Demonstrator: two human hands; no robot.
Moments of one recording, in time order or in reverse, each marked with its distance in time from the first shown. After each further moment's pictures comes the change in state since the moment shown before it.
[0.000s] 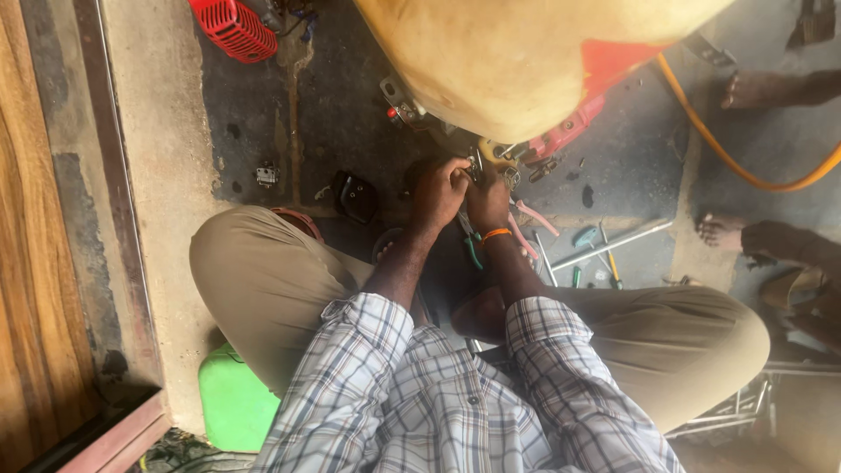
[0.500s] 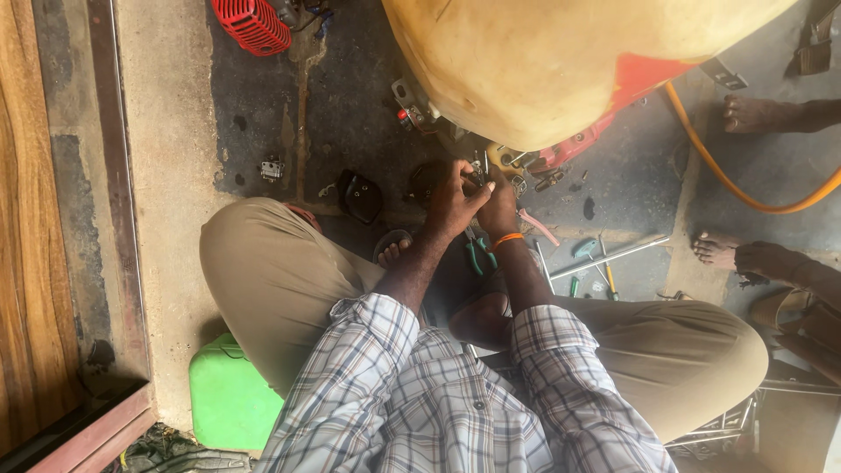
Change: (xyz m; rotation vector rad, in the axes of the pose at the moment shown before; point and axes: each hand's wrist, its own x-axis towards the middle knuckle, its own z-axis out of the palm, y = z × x) left_hand -0.004 0.009 0.008 -0.174 -0.015 -0.092; right_hand 0.012 0.016 -0.002 0.211 -0.186 -0.093
